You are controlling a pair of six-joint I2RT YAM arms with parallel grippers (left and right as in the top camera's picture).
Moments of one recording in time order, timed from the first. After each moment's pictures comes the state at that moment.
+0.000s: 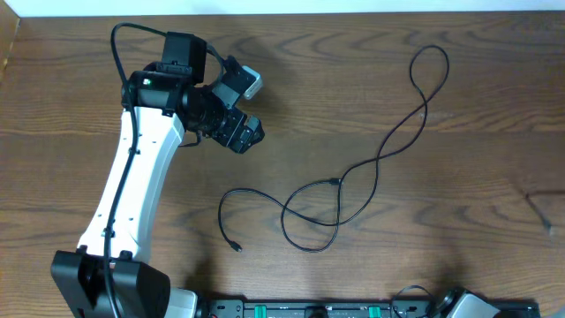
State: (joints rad) left arm -0.15 1.62 1.55 -1.17 0.42 0.46; right arm -0.62 1.35 1.69 -0.65 0.53 0.23
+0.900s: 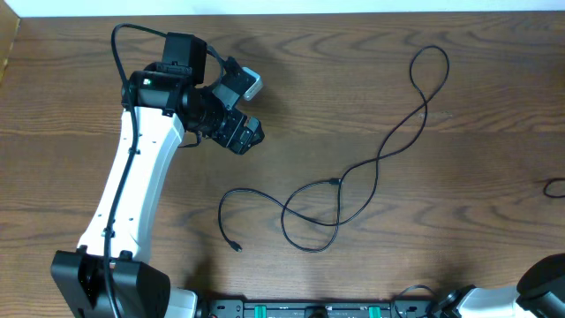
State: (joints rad) left arm -0.15 1.62 1.55 -1.18 0.42 0.46; right arm -0.79 1.65 1.69 -0.77 0.32 0.30
